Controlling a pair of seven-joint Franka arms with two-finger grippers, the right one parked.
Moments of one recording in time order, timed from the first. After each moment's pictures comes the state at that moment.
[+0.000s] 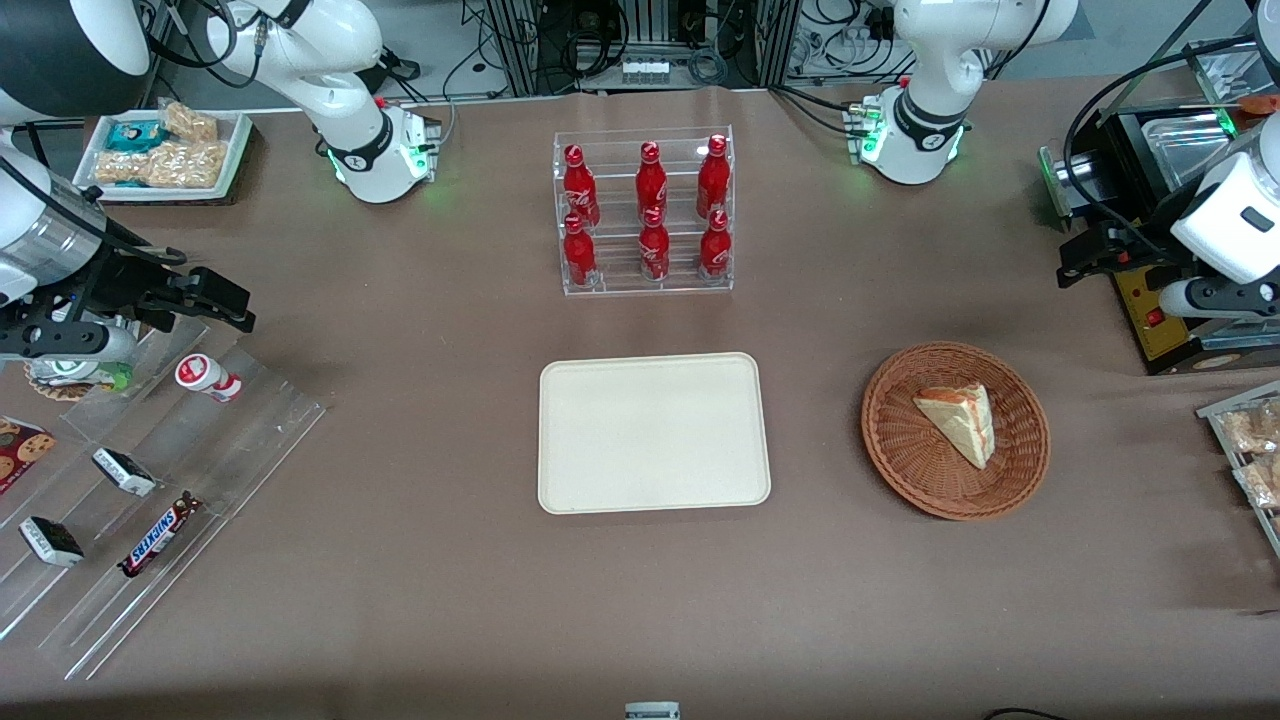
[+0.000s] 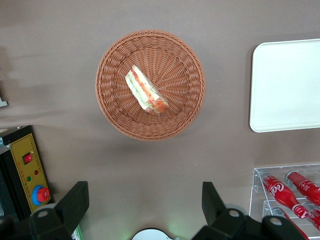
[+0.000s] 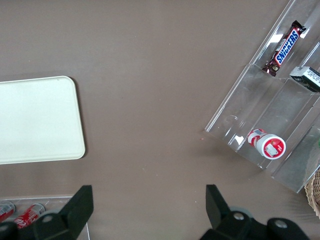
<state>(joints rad) -0.07 0.00 0.03 -1.58 -0.03 1.48 -0.01</state>
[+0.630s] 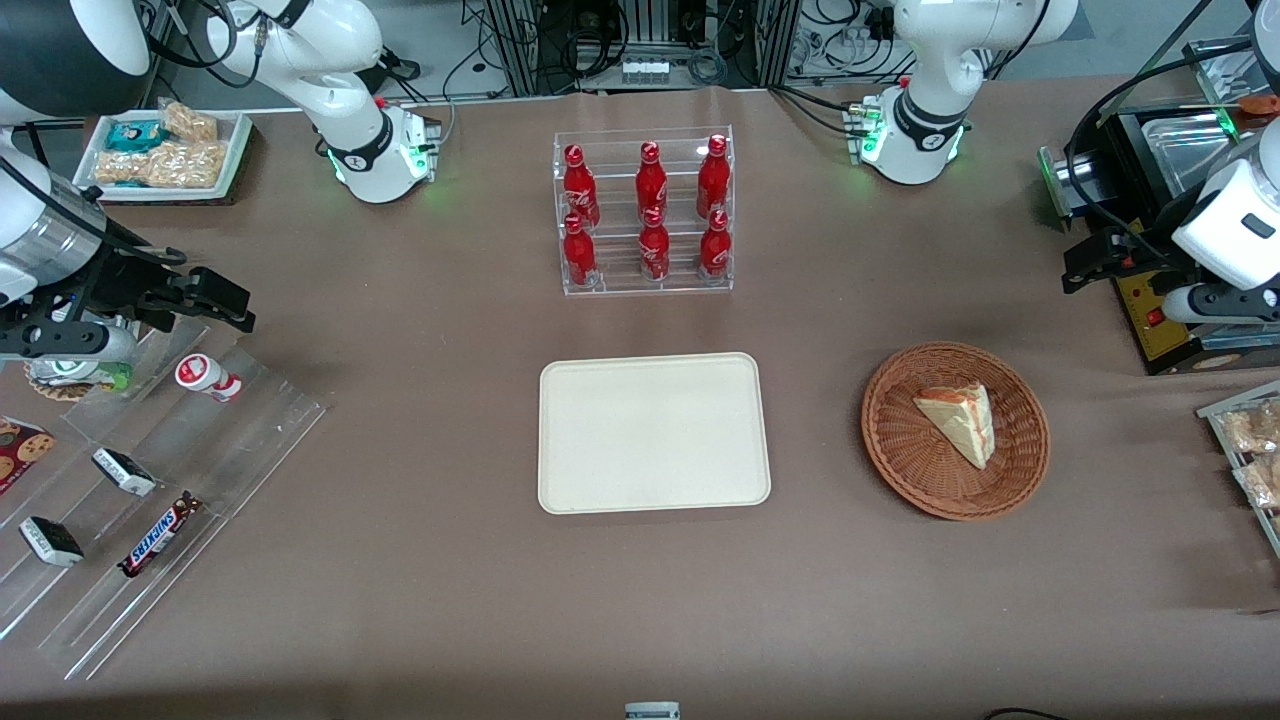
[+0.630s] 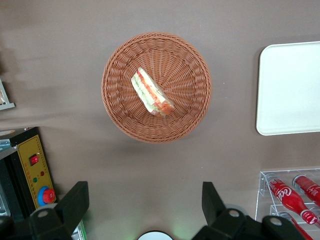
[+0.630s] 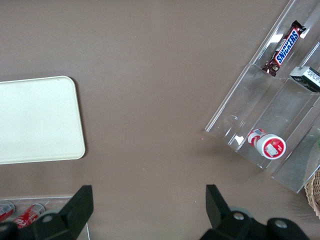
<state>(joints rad) -0.07 0.01 0.03 -1.58 -0.01 1.49 -0.01</state>
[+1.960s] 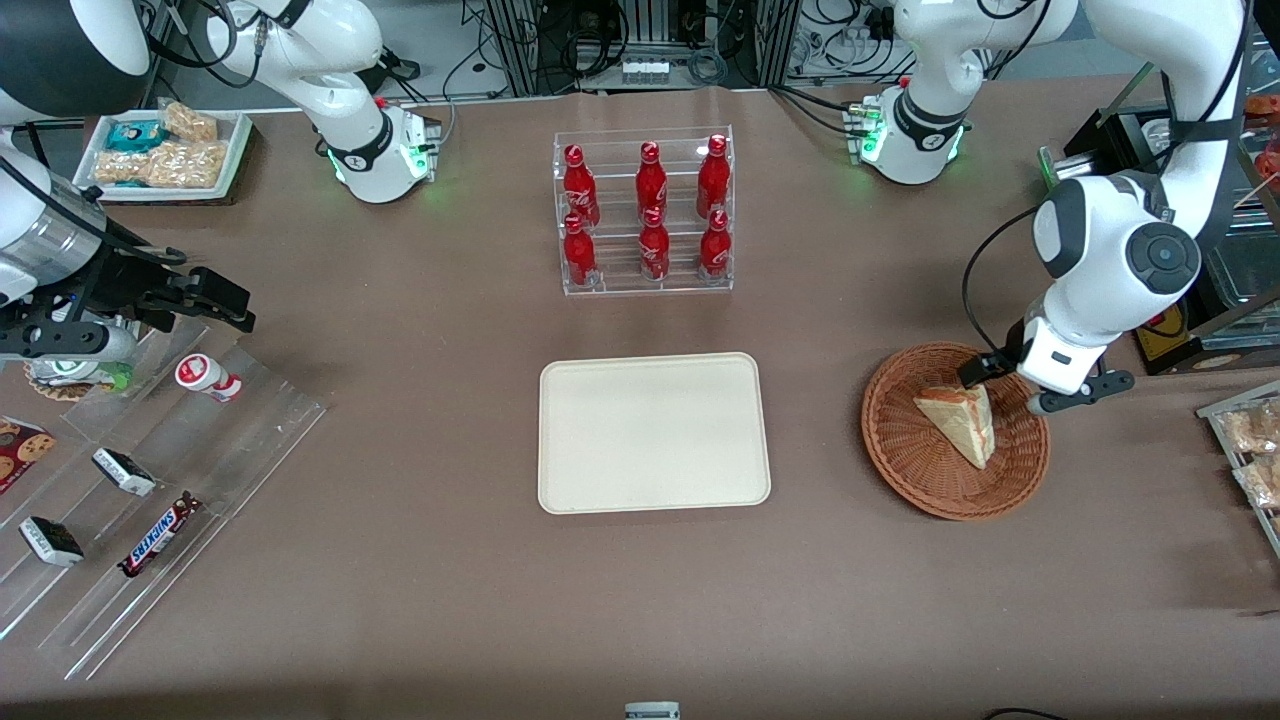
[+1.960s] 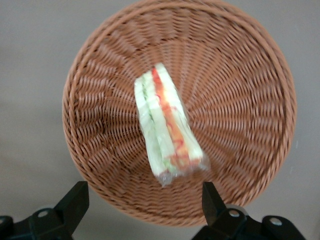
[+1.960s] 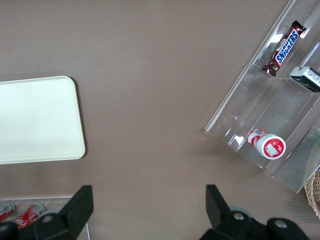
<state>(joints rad) -0.06 0.10 0.04 -2.26 0.00 2.36 -0.41</state>
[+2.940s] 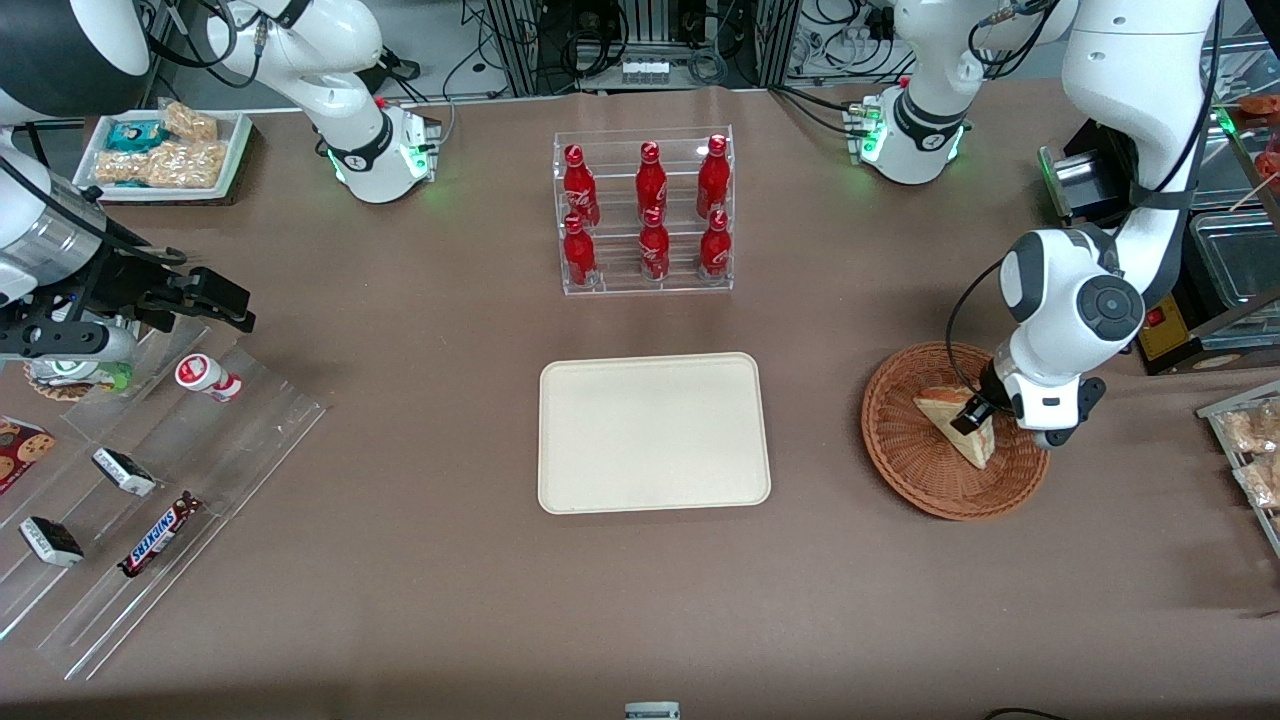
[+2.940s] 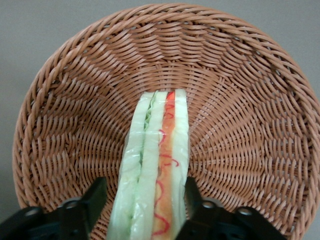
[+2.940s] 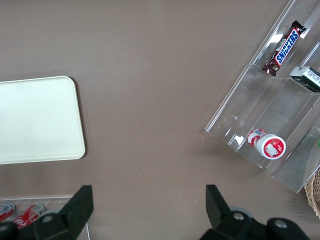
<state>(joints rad) -0.07 0.28 0.03 -2.22 -0.01 2.52 -0.81</state>
